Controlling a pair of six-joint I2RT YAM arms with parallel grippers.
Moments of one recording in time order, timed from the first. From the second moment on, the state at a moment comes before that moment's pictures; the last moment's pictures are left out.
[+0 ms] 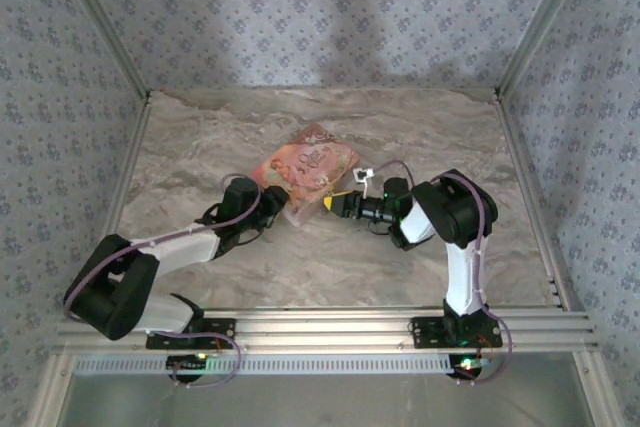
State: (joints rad) left arm -0.56 1.36 0.50 0.25 0.11 -1.34; right arm 0.46 2.03 0.56 1.26 -0.74 0.69
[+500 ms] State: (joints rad) left arm -0.55 1.35 0.50 0.23 0.11 -1.34; right arm 0.45 2.02 0.55 1.22 -0.74 0.69
